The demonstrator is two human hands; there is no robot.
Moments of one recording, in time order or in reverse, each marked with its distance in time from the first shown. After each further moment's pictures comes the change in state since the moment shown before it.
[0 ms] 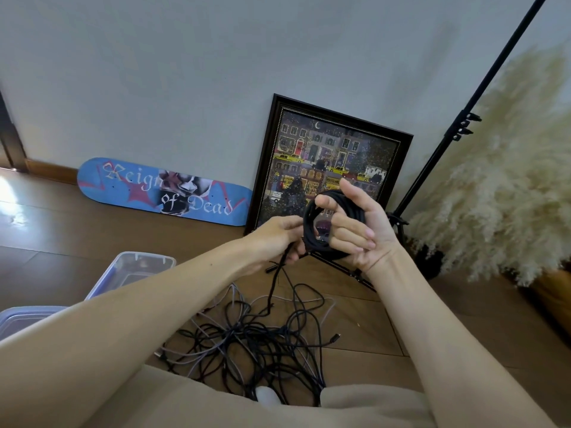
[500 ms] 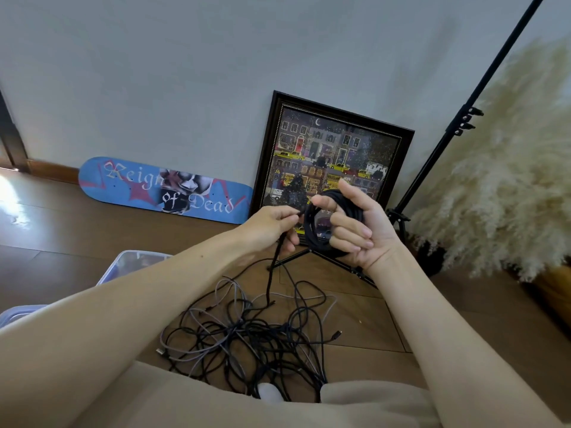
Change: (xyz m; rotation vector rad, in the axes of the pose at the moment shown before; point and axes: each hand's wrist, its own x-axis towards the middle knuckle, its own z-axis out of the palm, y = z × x) left_hand -0.005 0.009 -0.010 0.047 0.039 0.001; right_hand -0.003 0.003 -0.003 -0.042 0.016 0.000
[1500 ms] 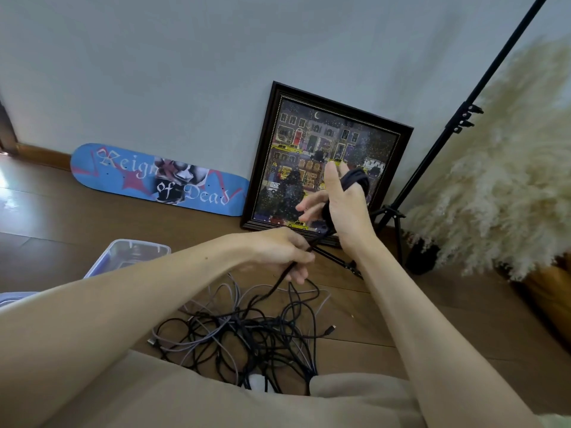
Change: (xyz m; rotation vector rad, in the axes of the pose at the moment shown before) left_hand -0.008 -0.005 0.024 0.194 -0.320 -0.219; right_hand 0.024 0.015 0.021 -0.856 0.833 -0.515
